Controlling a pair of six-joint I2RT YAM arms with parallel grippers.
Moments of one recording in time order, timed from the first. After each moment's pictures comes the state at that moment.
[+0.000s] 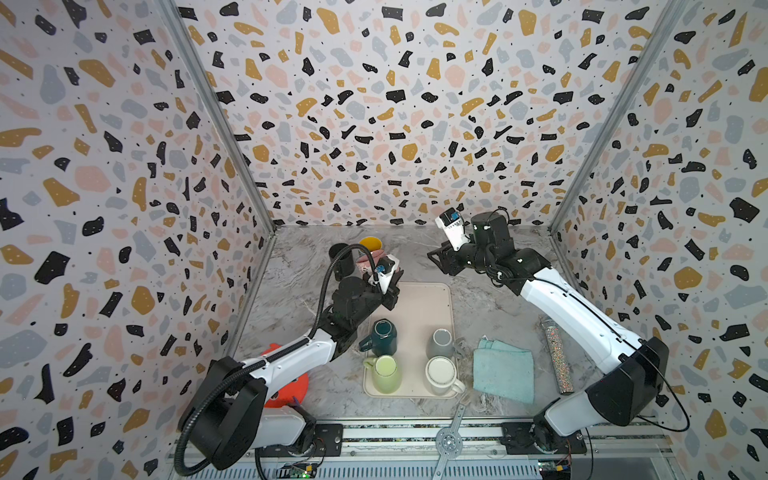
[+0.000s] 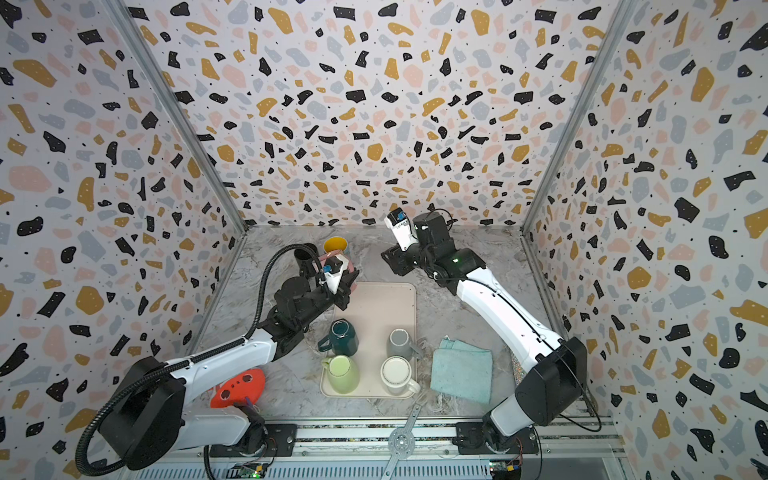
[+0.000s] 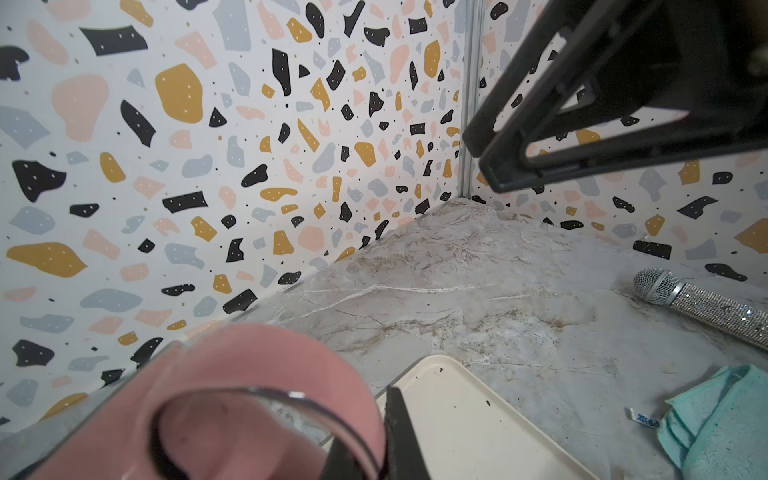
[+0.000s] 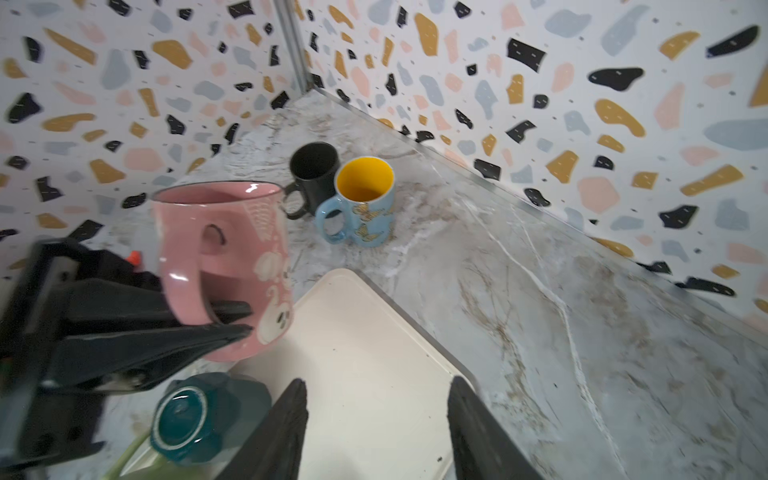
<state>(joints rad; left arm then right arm) -0.59 1.31 0.65 0.59 0.12 0.15 0.58 1.51 1.52 -0.53 -0.26 -0.05</state>
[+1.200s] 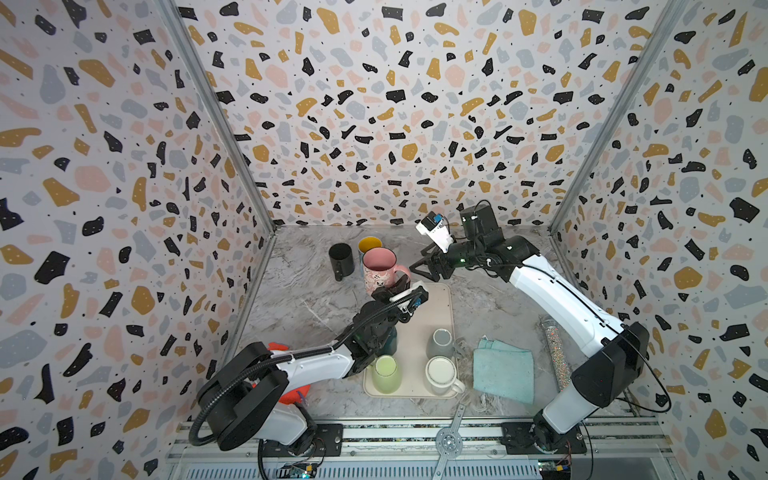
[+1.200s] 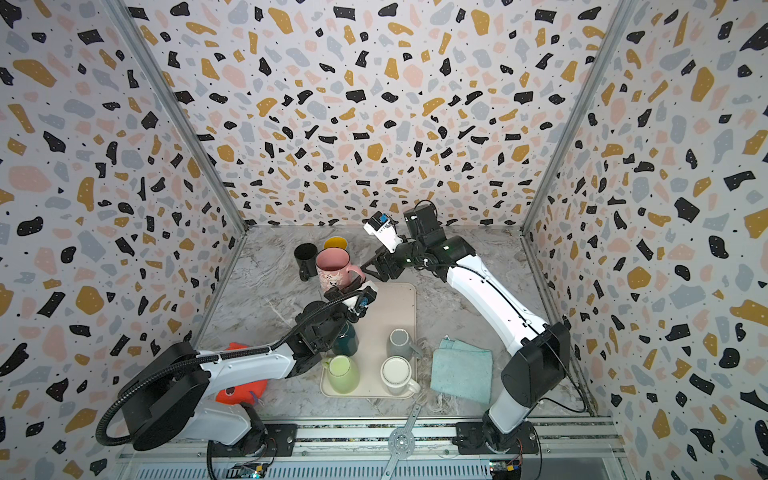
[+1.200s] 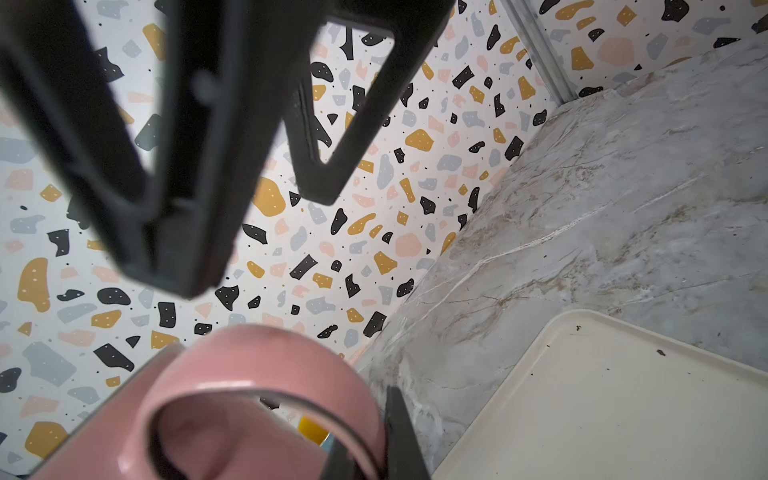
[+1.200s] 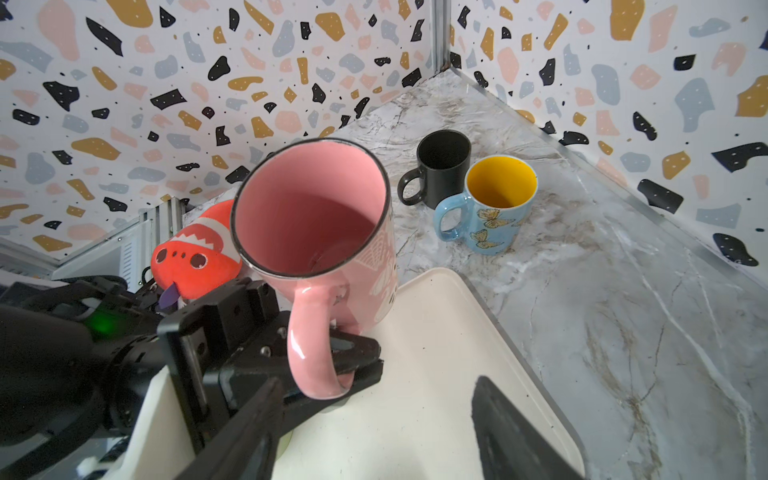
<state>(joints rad) -0.83 1.41 0.58 0.85 -0.35 0.77 0.59 1.63 1.66 -0.68 -0.58 -0.19</state>
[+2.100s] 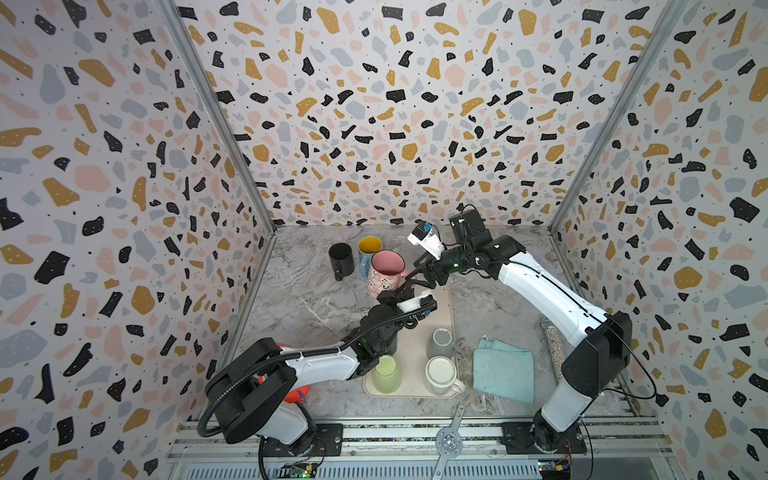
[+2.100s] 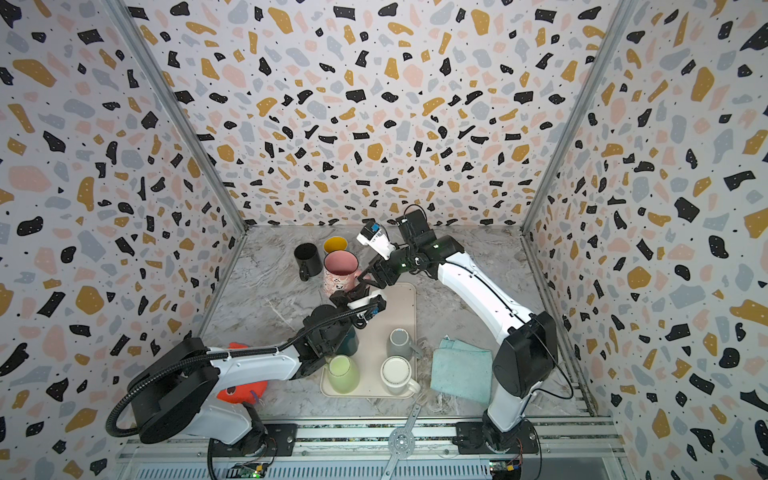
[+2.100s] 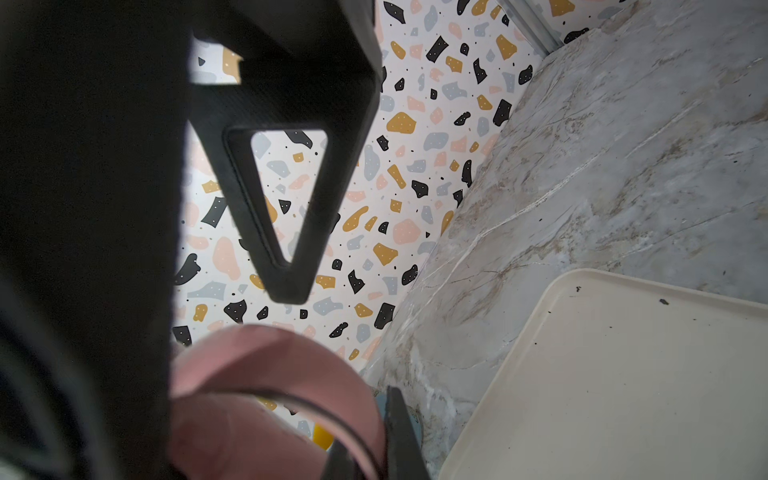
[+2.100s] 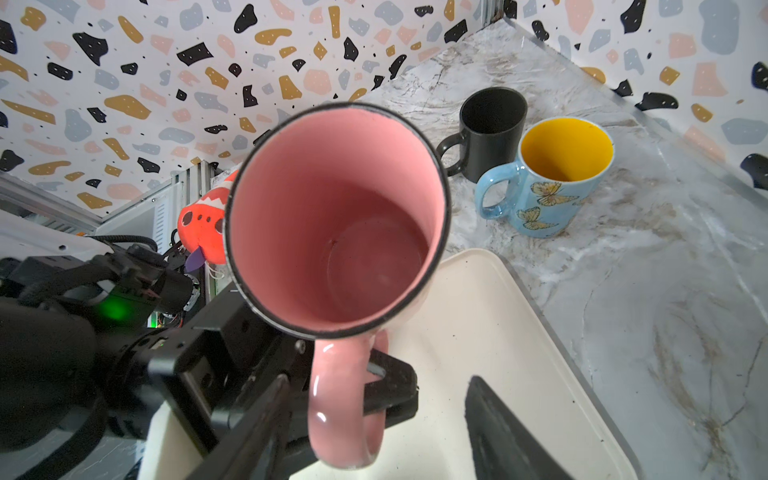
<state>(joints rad) -0.87 1.46 0.58 0.85 -0.42 0.91 0.60 1.71 1.68 -0.74 -0.66 -0.24</state>
